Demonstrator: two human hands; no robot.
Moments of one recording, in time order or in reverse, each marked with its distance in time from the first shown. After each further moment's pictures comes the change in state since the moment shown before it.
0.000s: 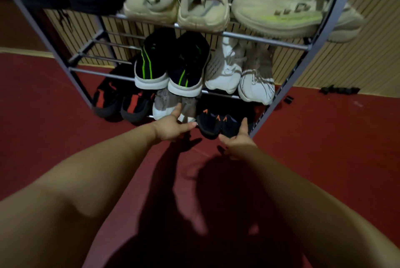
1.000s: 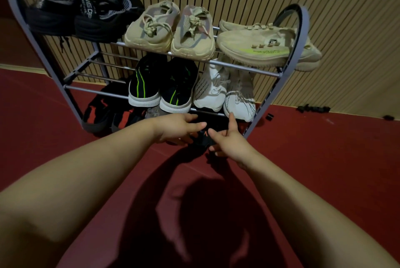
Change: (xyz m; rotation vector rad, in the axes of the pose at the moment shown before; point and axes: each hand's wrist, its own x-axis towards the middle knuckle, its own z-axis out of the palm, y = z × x) left_hand -0.033 0.076 0.005 0.033 -0.193 0.030; right_hand -0.081 -0.076 -0.037 0.070 -0.061 -0.220
